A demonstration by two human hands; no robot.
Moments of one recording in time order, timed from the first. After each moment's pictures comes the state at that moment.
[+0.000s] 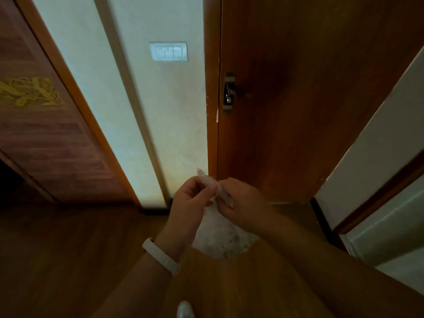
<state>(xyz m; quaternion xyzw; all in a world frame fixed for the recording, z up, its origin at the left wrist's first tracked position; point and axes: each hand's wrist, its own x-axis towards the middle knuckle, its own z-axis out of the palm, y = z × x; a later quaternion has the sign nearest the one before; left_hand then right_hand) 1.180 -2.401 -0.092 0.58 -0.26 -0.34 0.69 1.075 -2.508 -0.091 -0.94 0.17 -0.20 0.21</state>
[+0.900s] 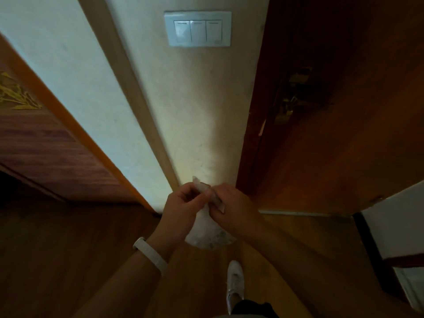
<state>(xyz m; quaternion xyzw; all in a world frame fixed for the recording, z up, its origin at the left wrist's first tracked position) 1.478 -2.563 -0.153 0.68 -0.24 -0.32 0.61 1.378 -2.673 -0.178 -0.92 0.17 -0.17 0.32</state>
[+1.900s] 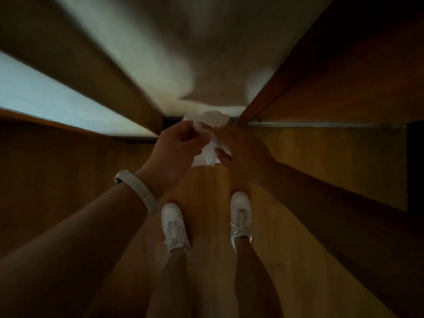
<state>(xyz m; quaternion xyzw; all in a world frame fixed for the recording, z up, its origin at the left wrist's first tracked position) 1.632 -2.684 -0.579 0.72 -0.16 -0.49 0.46 1.501 -2.791 -0.625 -0.94 0.20 -0.02 0.29</state>
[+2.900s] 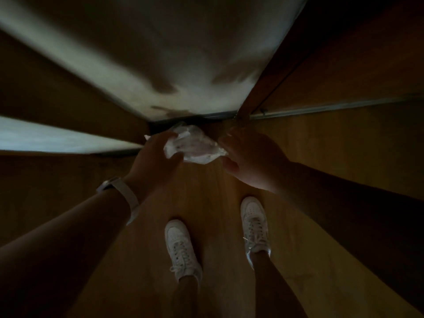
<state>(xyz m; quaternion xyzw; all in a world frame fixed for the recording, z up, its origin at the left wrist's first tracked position) 1.675 -2.686 -0.723 0.84 -0.31 -0.39 0.21 1.488 -2.815 -0.721 -0.95 0.22 0.12 0.20</state>
